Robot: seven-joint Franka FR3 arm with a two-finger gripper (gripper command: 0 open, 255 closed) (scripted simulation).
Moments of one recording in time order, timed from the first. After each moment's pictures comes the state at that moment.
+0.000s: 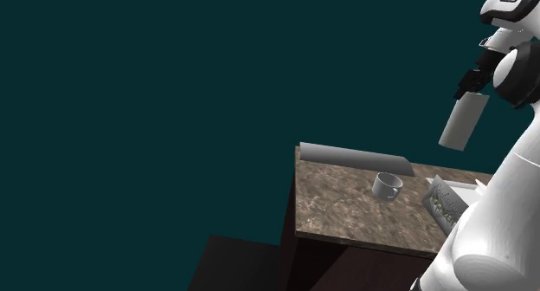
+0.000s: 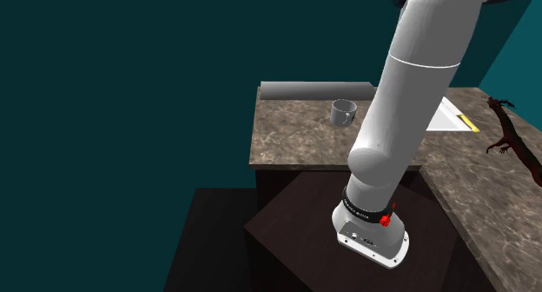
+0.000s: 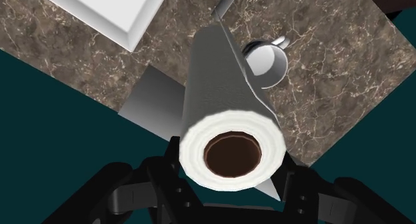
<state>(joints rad) 0.02 0.02 -1.34 -1.44 0.22 1.46 -1.01</state>
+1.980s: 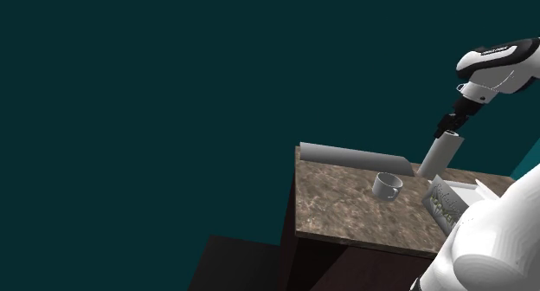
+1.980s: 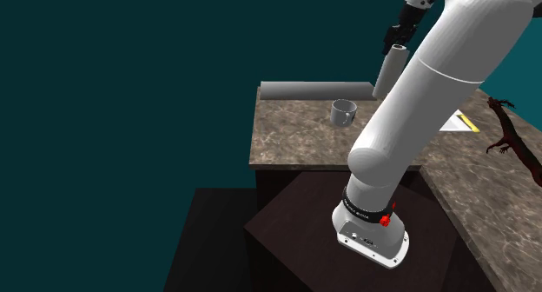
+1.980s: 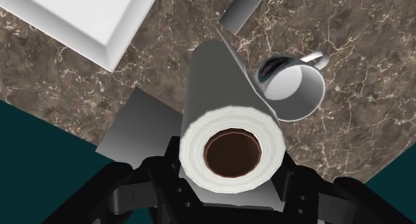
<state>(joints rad) 0.01 -0.19 -1.22 -1.93 0.01 1.90 -0.92</state>
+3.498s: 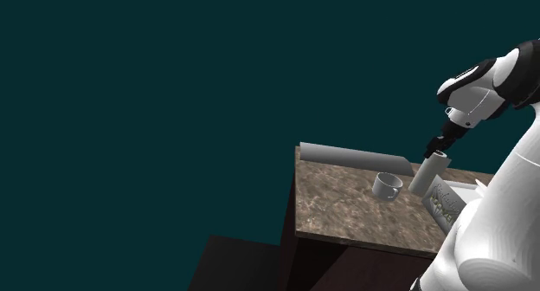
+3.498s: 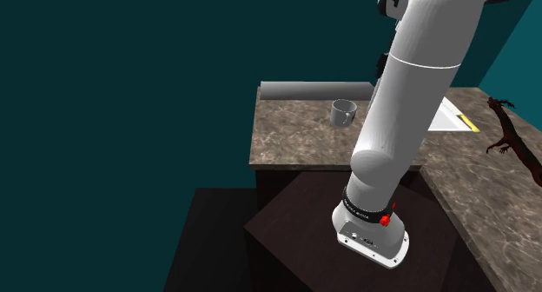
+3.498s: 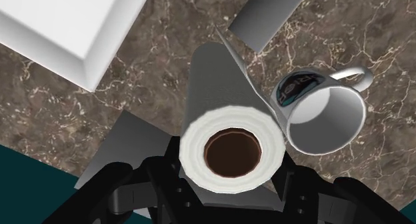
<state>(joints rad) 0.08 0.02 -1.37 -2.10 0.25 2.11 -1.12</state>
